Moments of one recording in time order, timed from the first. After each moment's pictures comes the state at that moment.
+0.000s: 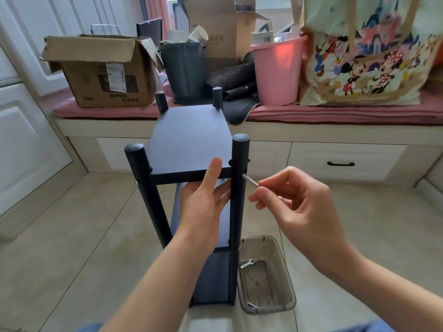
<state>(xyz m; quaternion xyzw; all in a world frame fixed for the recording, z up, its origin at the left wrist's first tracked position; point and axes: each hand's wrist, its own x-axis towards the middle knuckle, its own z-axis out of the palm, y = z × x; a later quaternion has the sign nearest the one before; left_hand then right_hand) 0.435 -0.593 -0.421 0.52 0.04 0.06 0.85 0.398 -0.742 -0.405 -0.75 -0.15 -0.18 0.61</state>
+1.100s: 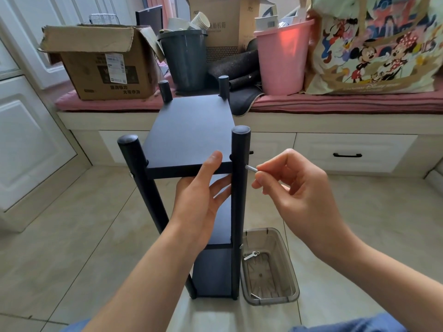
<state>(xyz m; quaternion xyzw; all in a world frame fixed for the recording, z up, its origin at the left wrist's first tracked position) 0.433 -0.584 -0.420 0.53 0.05 0.03 0.85 0.414 -0.740 -0.410 -0.74 -0.18 -0.18 0.63</state>
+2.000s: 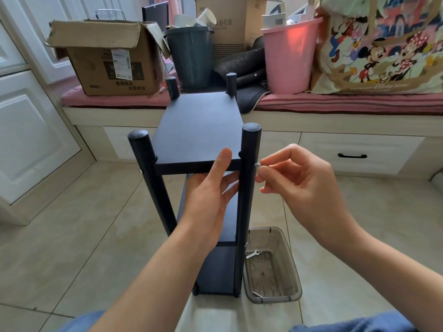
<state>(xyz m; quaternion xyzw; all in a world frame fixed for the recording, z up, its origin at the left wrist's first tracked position) 0.432 -0.585 -0.426 0.55 0.01 0.03 0.84 0.422 -0.738 -0.407 -0.73 -0.17 -0.15 0.65</state>
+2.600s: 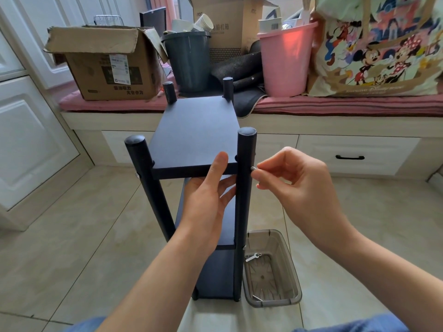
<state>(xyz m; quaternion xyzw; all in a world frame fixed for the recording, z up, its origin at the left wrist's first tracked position) 0.432 -0.588 -0.426 0.53 0.02 0.05 0.85 0.424 -0.737 -0.404 -0.76 -0.16 -0.18 0.60</state>
